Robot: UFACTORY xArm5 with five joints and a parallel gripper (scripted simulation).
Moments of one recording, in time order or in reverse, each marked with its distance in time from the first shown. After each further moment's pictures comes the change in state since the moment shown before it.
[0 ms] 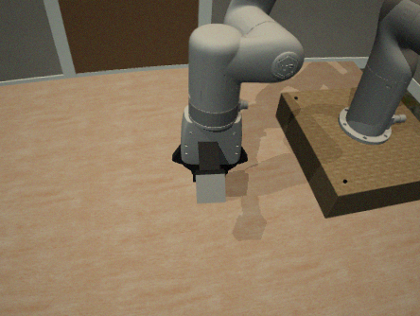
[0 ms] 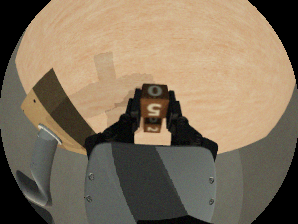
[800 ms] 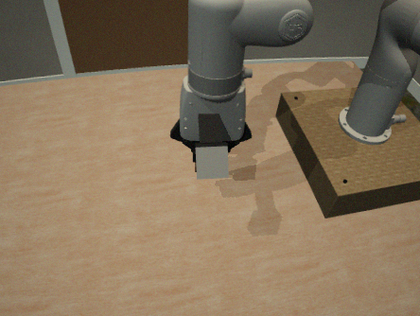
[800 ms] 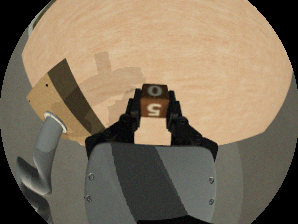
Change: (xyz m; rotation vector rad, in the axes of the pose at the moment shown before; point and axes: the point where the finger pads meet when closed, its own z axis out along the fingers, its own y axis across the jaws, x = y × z) arm 0.001 0.001 -0.057 0.000 0.000 0.000
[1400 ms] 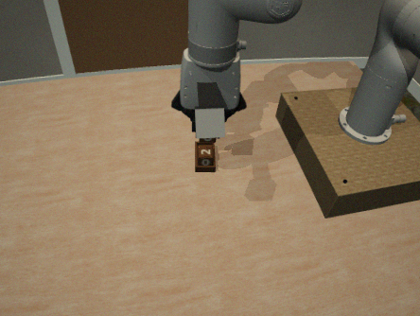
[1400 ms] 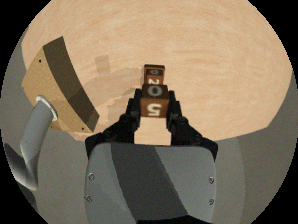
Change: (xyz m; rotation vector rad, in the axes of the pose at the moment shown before) arm -0.070 0.001 -0.007 -0.004 -0.002 -0.007
